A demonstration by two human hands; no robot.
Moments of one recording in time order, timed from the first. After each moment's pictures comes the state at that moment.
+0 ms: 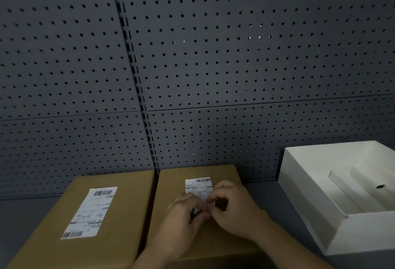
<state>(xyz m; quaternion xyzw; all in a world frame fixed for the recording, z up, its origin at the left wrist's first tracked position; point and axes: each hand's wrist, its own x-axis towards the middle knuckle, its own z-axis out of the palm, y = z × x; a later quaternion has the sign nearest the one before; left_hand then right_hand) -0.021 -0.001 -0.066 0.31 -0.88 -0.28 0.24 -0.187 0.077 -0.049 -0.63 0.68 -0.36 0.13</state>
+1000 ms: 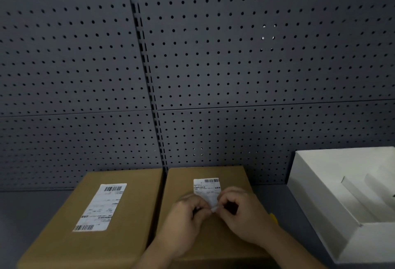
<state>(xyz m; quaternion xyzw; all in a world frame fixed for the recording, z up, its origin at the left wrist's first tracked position) -0.018 -0.002 -0.063 0.35 -0.85 -0.30 0.27 -0.193 0.075 -0.066 -0.63 0.65 -0.40 0.14</state>
